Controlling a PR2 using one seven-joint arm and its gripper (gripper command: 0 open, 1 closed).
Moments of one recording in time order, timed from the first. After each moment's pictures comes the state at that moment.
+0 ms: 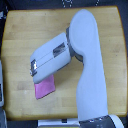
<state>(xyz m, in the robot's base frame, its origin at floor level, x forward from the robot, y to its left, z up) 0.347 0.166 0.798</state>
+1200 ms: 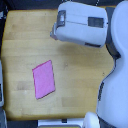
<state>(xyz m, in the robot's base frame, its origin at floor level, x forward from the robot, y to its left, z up) 0.467 -0.003 0.931</state>
